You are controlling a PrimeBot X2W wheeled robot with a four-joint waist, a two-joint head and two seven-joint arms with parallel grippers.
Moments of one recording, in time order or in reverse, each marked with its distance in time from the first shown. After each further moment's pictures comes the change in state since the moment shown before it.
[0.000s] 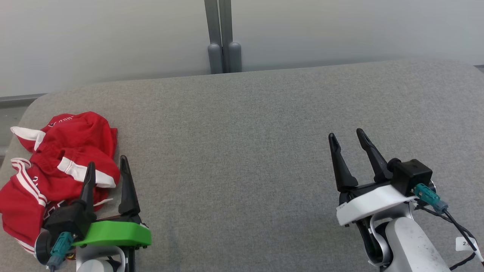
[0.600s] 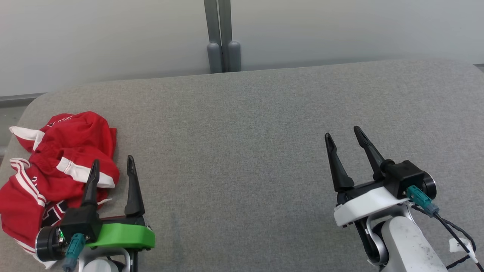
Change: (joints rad) left arm 0.000 0.002 -0.013 0.007 0.123 0.002 -0.035; right arm -0.009 0.002 0.004 0.012 -0.108 0.001 -0.034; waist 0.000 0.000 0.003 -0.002
